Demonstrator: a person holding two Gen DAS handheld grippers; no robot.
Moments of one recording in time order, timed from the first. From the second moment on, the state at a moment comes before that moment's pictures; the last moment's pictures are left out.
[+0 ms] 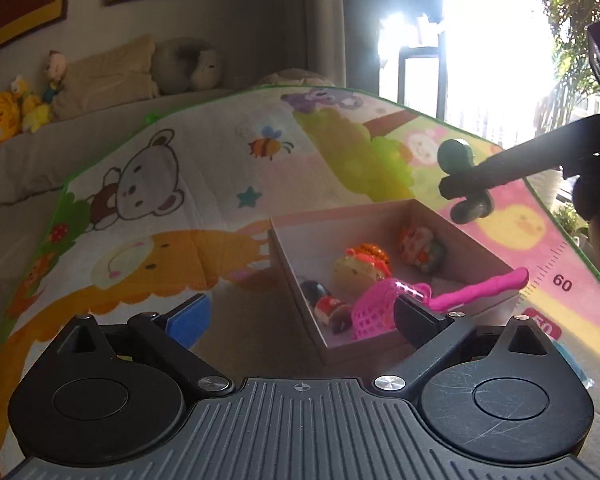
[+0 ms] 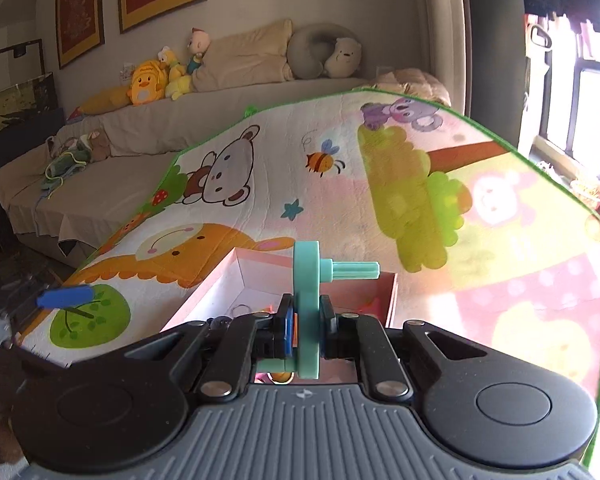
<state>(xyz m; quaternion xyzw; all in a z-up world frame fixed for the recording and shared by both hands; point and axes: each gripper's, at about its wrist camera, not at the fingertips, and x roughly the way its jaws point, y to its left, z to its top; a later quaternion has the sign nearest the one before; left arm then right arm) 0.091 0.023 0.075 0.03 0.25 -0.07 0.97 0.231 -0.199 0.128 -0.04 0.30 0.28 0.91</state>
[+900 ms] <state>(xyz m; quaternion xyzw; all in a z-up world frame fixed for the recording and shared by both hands) 0.029 0.045 0.021 -0.06 0.30 -0.08 0.95 0.242 -0.126 0.101 -0.11 0.40 0.32 0.85</state>
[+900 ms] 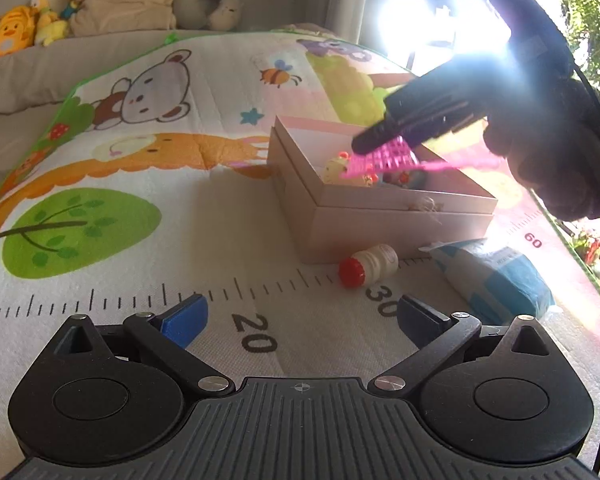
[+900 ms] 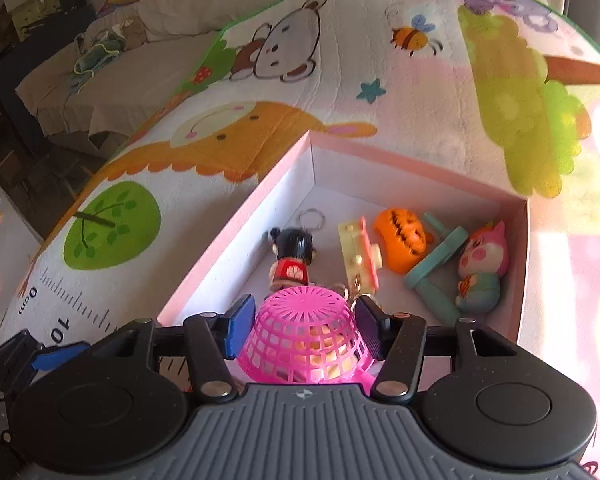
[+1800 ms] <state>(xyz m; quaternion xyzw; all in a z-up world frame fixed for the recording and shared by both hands) -0.019 0.025 0.020 0.04 0.30 -0.04 0.95 0.136 -0.122 0.043 -0.13 0.37 0.34 0.85</state>
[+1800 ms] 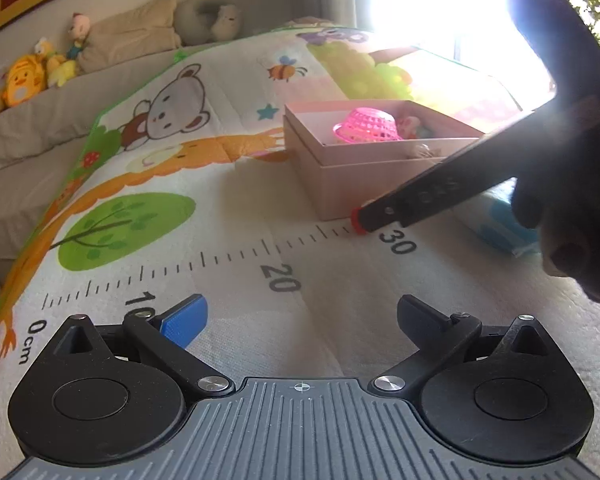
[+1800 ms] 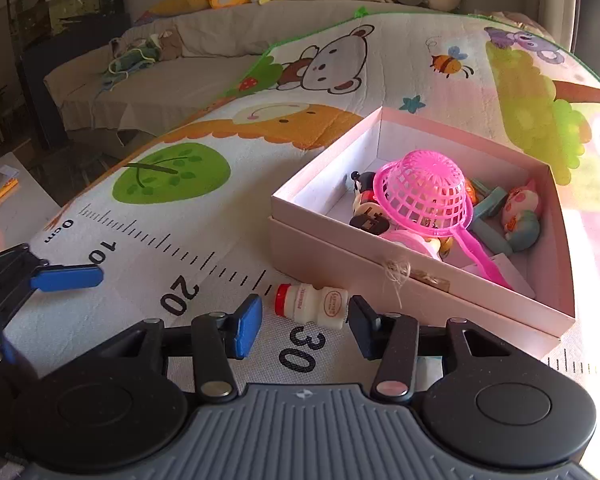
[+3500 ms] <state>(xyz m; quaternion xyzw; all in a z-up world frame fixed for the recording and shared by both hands) 0.005 0.010 0.020 0.11 0.34 -0.01 0.93 0.095 -0.267 0.019 0.03 0.32 0.21 0.92</state>
